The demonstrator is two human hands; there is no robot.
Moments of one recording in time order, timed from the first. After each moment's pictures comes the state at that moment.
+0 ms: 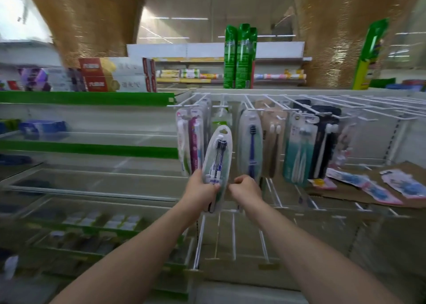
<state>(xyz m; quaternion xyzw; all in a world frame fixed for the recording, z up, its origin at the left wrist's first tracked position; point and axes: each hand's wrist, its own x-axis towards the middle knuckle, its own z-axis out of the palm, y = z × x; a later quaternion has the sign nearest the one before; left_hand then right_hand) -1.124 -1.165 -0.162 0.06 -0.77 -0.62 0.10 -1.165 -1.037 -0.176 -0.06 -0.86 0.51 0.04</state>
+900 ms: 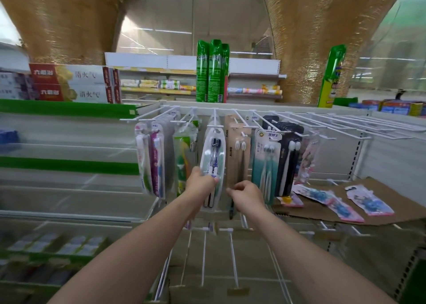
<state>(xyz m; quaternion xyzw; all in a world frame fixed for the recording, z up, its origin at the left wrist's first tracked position) -1.204 -1.074 -0.133 0.06 -0.76 -0.64 0.08 -1.208 -0.937 -0.161 -0.05 -0.86 0.50 0.09</state>
